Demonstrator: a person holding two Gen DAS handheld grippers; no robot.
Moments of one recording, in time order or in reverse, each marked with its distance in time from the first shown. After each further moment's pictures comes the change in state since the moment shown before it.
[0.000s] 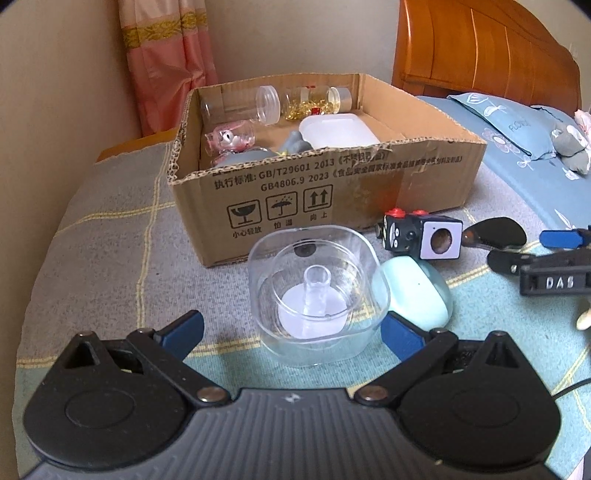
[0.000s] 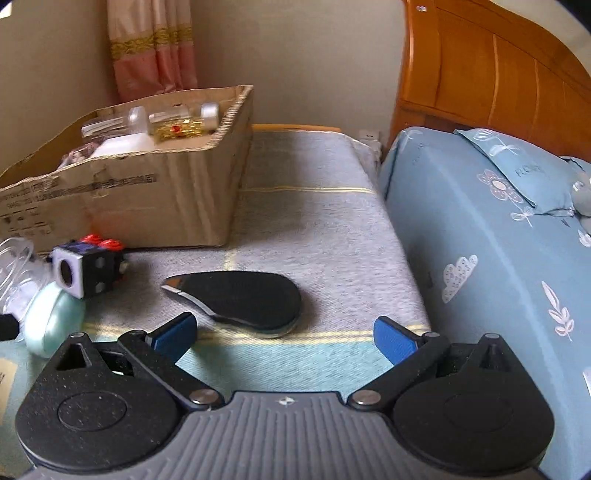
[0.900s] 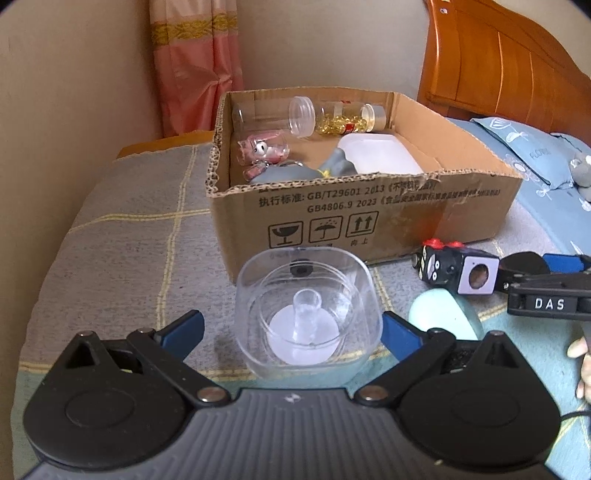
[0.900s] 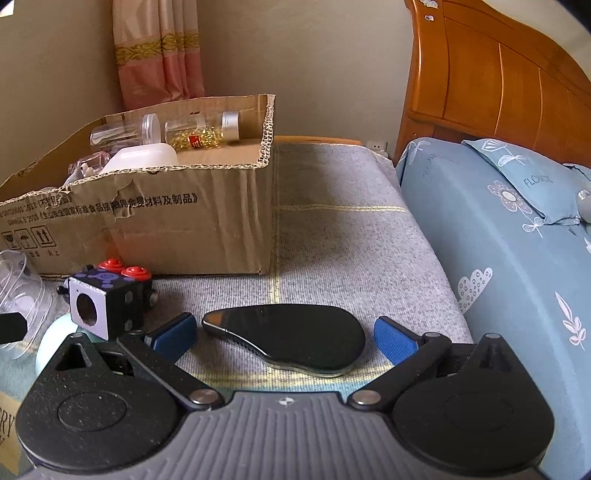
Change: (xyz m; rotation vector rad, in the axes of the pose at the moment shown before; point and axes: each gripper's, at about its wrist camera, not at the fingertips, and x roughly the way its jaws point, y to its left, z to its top) left arm 0.014 0.018 0.011 -0.084 -0.036 0.028; right arm 0.018 0.030 0.014 0.015 -0.031 -0.016
